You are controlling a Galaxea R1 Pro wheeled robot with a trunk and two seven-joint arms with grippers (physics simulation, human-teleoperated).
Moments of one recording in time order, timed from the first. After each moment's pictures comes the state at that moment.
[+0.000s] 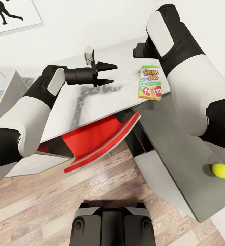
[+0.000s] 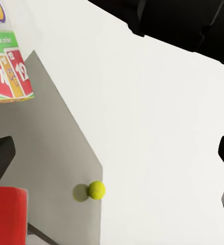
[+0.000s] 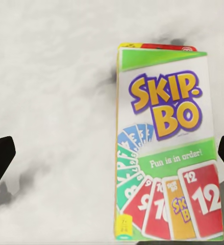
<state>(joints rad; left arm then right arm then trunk) -1.69 -0.02 -0.14 -0.54 0.52 1.04 -1.04 -1.95 0.17 0.17 -0.56 -0.53 0.94 -0.64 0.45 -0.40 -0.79</state>
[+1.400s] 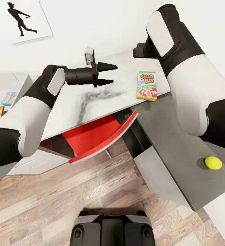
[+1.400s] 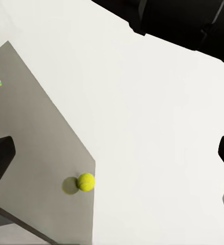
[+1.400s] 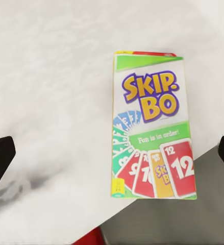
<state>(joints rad) -1.69 -0.02 -0.14 -0.54 0.52 1.04 -1.04 -1.95 0.17 0.17 -0.56 -0.53 0.94 -0.64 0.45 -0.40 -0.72</state>
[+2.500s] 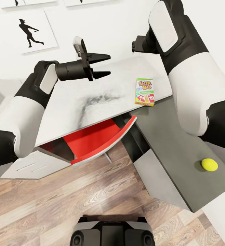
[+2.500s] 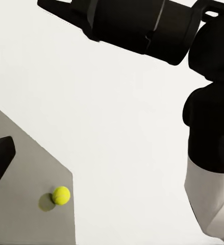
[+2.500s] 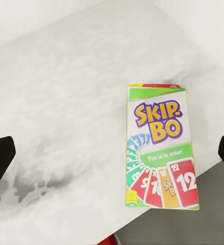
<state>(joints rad) -1.68 0.03 -0.15 -0.62 0.54 1.04 -1.17 -1.95 0.17 0.17 -0.62 -0.57 0.95 -0.64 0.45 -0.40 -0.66</state>
